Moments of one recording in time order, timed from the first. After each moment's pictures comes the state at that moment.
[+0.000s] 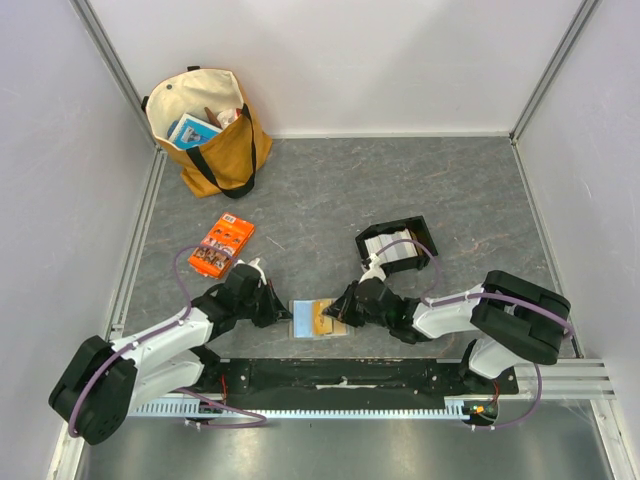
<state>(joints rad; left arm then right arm) -0.59 1.00 0.26 -0.13 0.24 -0.91 1.06 1.54 0.41 0.53 0.11 1.26</state>
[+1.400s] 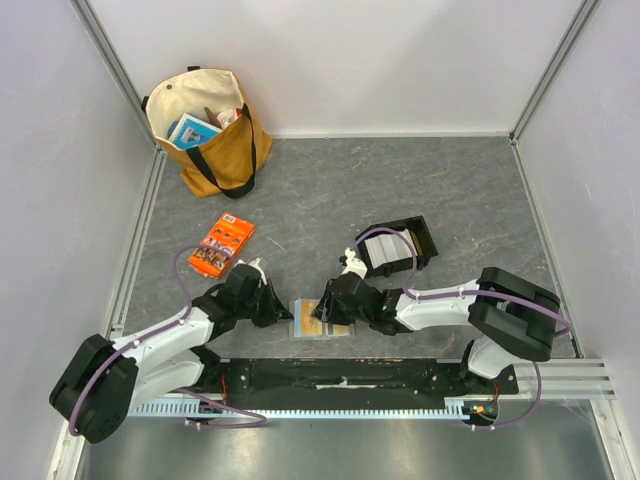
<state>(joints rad) -0.59 1.01 0.26 -0.13 0.24 -0.91 1.13 1.59 0.64 0.20 0.14 1.11</state>
